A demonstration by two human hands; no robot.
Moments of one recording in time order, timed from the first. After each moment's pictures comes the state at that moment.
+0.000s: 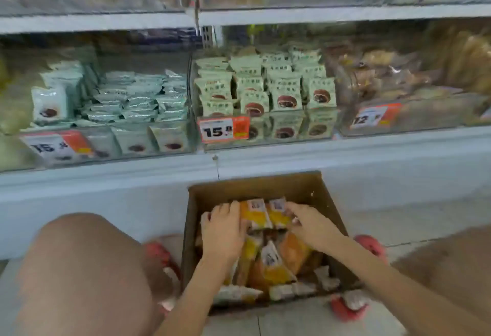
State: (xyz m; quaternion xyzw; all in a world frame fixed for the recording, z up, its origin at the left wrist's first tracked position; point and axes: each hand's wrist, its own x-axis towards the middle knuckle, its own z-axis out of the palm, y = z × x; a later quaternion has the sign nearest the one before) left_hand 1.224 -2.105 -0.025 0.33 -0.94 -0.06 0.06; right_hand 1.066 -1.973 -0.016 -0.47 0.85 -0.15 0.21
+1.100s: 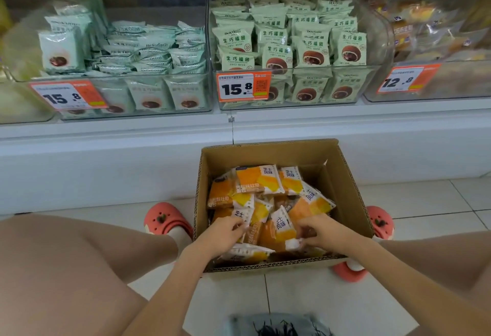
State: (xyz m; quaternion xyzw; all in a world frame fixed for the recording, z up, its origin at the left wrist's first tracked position) left_hand 1.292 -2.113 -0.090 0.29 -0.83 -0.46 -0.12; right_hand 1.100 -1.928 -0.073 -0.48 0.77 -0.12 0.39
